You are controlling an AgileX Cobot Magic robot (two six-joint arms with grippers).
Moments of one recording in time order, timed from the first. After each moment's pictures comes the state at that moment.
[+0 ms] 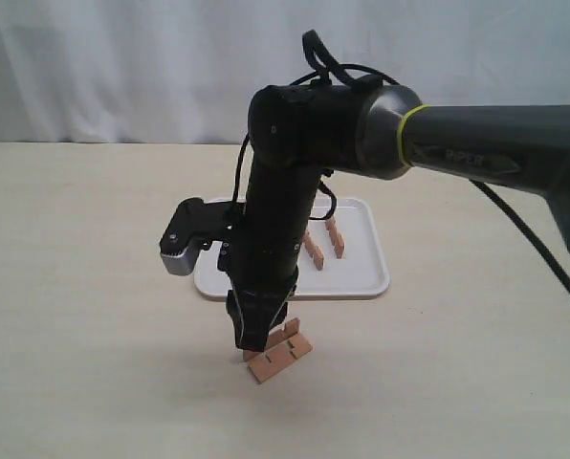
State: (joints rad) left arm -0.12 0.00 0.00 0.09 0.25 -0.08; right arm 0.65 2.12 -1.68 0.22 1.22 -0.86
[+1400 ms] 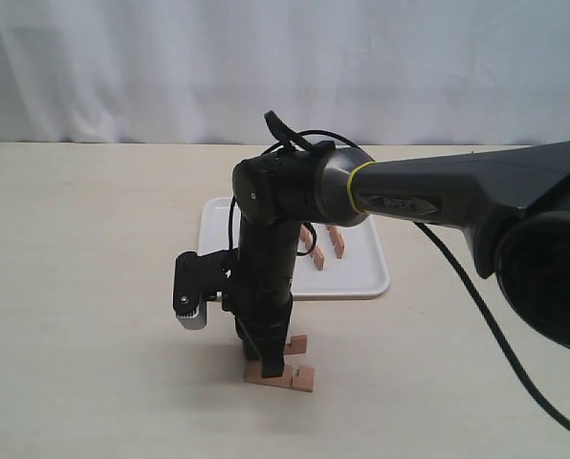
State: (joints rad) left arm -0.12 0.00 0.00 0.09 0.25 -0.08; right arm 0.65 2.27 -1.68 0.12 1.07 -1.05
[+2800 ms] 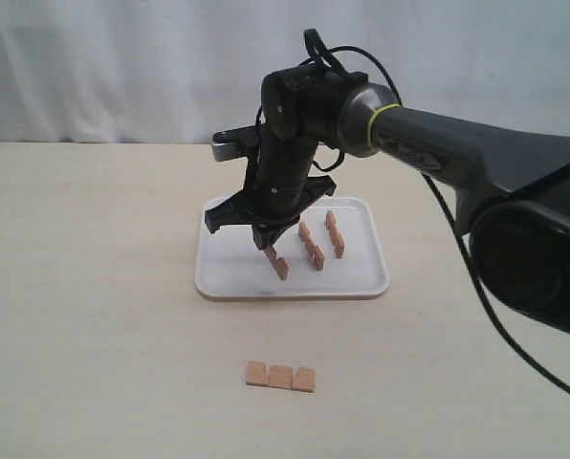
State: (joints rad) left arm -0.12 0.00 0.00 0.09 0.25 -0.08; right arm 0.52 2.39 -2.11 0.03 1.13 0.08
